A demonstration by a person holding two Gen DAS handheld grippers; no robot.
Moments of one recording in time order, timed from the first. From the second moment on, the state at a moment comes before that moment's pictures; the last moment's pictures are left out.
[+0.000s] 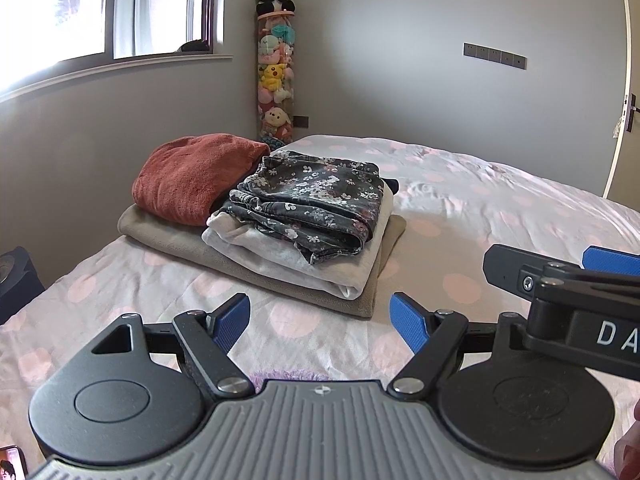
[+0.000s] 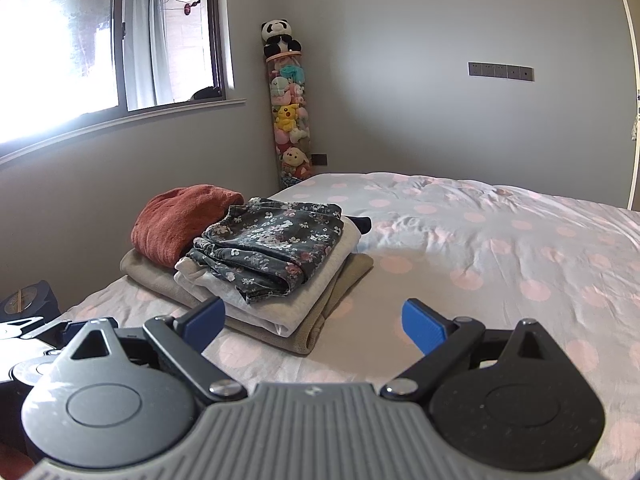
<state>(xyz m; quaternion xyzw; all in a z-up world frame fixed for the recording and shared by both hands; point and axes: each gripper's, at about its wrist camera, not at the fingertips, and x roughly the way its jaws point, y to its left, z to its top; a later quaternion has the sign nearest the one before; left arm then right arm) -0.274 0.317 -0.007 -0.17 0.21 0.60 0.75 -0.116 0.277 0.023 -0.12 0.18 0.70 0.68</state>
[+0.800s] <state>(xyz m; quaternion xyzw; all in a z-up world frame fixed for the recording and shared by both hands) -0.271 0.315 -0.010 -0.18 0.22 0.59 0.75 -0.118 0.276 0.019 -0.12 0.19 0.71 0.67</state>
